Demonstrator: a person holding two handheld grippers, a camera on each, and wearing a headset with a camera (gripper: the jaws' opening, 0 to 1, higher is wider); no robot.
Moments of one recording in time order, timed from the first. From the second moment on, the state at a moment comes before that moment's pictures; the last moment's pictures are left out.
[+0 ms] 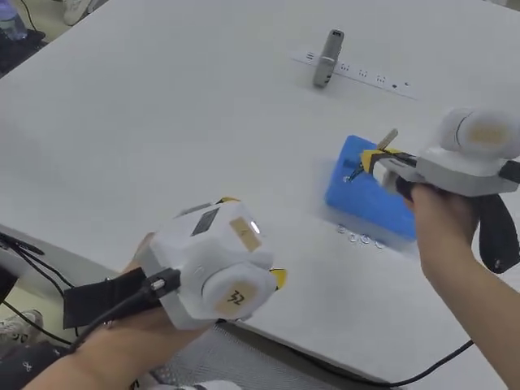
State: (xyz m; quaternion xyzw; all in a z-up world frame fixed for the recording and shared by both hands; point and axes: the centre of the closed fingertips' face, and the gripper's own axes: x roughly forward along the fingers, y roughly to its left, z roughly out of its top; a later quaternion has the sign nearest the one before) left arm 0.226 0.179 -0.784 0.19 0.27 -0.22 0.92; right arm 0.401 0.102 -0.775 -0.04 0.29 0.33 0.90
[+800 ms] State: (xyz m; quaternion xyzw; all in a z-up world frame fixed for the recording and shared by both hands) left arm 0.230 0.159 -0.774 0.14 0.23 -0.25 0.93; right arm 0.400 0.101 -0.782 -0.09 0.29 0.34 0.89
